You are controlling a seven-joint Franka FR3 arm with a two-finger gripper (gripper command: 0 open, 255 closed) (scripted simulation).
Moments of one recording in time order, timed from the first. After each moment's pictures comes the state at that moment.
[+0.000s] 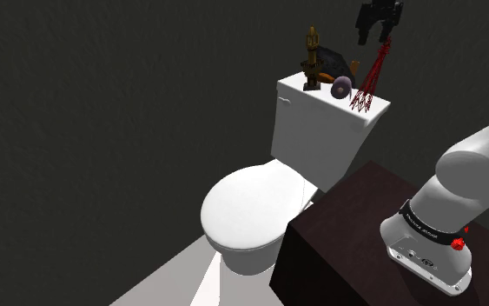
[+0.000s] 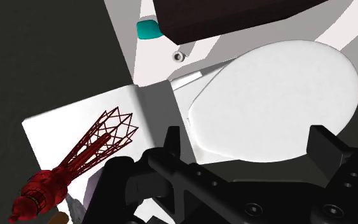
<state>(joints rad) -0.18 -0.32 -0.17 -1.96 -0.06 1.51 -0.14</state>
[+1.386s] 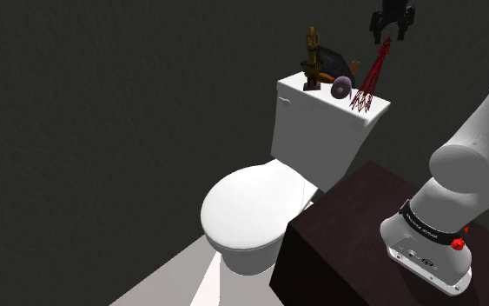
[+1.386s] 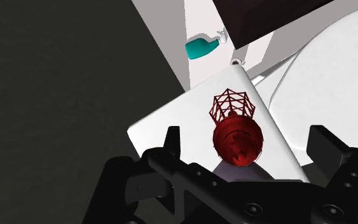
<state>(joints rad) -0.33 0.17 -0.33 -1.49 -0.12 1.43 -0.21</state>
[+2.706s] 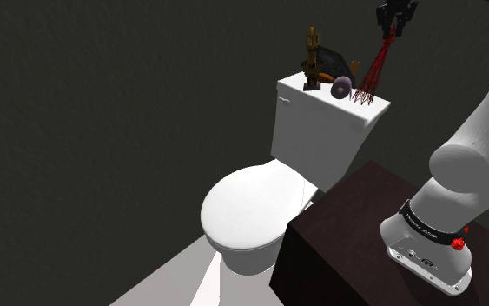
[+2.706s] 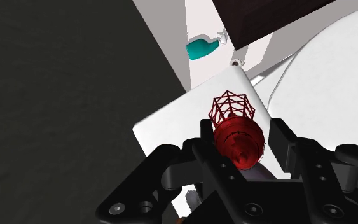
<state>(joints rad) -0.33 0.19 -0.33 -1.39 -0.11 1.36 -0.23</state>
